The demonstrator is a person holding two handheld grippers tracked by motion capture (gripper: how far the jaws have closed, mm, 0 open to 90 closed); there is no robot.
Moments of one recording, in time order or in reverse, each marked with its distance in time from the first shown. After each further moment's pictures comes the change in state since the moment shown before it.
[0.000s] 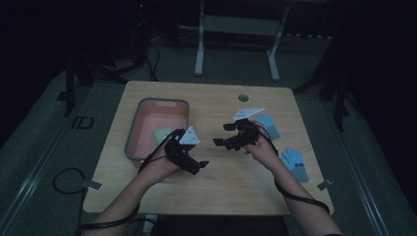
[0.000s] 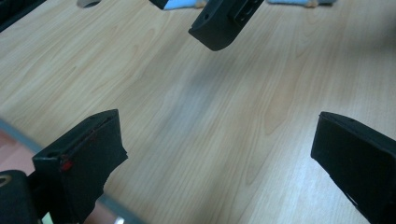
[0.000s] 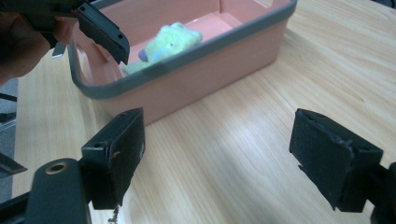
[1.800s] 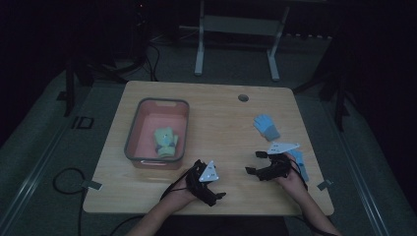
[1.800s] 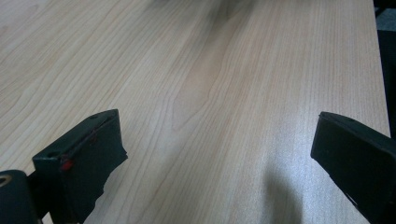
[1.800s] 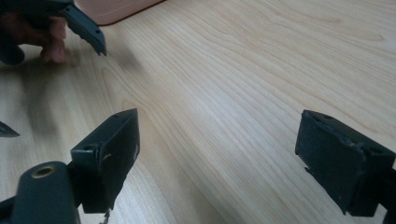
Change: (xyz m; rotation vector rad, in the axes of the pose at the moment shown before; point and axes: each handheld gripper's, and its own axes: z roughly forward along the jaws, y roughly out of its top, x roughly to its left) left arm -0.072 -0.049 0.078 -0.060 -0.090 0.059; right arm -0.011 -0.137 -0.054 -0.014 -0.087 0.052
